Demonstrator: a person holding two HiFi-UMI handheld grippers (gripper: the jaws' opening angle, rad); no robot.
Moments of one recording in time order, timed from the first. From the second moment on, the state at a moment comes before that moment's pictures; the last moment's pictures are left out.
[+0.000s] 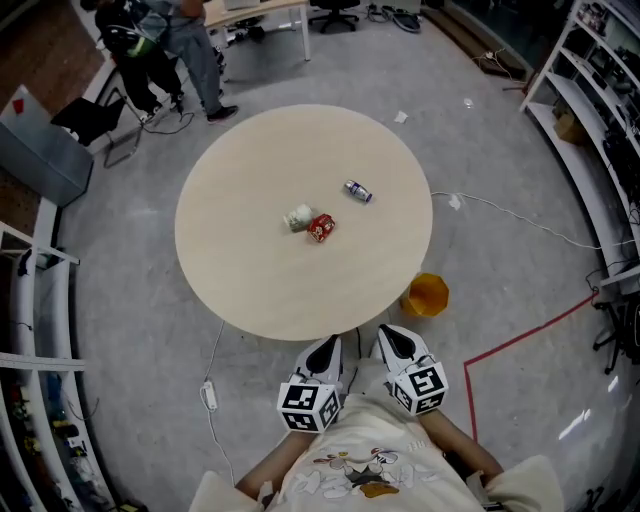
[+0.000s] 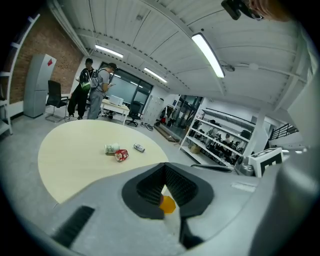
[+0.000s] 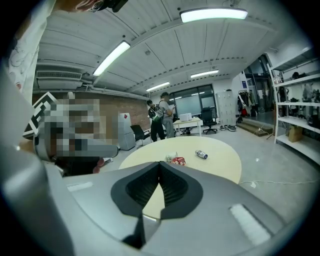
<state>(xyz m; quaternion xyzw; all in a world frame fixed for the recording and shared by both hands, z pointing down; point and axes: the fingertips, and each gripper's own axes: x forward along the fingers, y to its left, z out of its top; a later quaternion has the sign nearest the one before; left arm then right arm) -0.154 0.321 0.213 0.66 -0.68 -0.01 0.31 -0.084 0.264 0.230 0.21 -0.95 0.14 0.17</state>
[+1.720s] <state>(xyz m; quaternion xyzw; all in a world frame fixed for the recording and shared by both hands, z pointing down) -0.338 0.267 0.204 0.55 -0.78 -0.02 0.29 -0.319 0.084 0.379 0.08 -0.94 0.04 0.34</state>
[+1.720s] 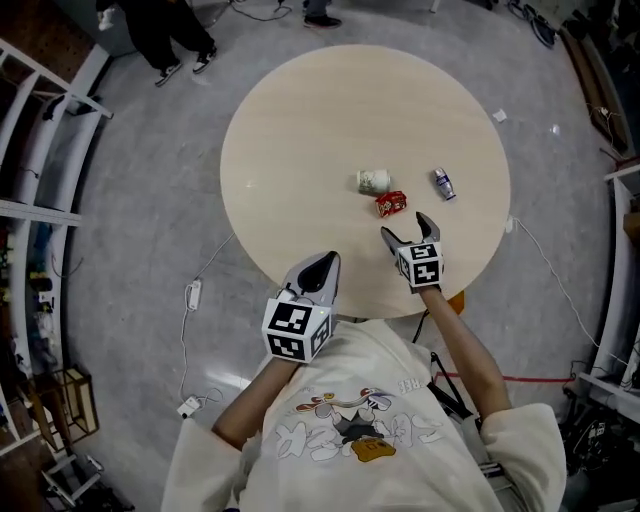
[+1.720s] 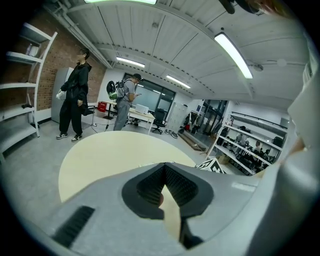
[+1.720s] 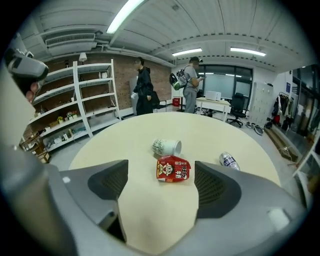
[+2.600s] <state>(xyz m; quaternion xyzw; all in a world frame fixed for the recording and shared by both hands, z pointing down) -0.409 0.322 0.221 0.48 -0.82 -0.03 0.32 -0.377 0.043 0.487 0.08 -0.88 0.06 0.47</state>
